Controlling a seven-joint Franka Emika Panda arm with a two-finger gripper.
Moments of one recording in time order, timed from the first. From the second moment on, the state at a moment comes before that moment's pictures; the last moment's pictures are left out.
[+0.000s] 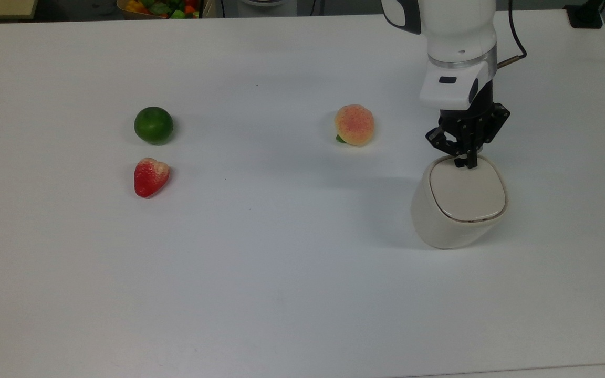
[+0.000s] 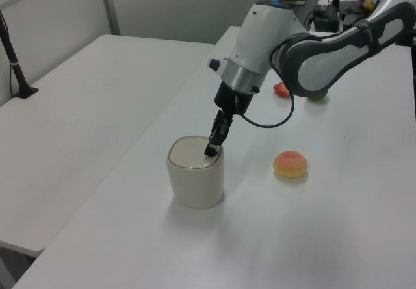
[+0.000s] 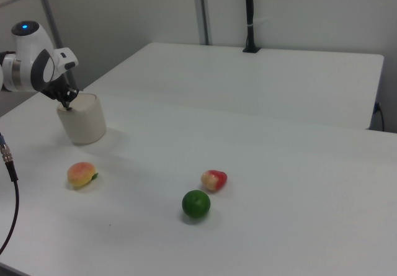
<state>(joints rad) 0.30 0.52 0.28 -1.49 -0.01 2.45 0.14</state>
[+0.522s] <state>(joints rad) 0.21 0.34 0.28 -1.48 0.03 2.12 0.15</state>
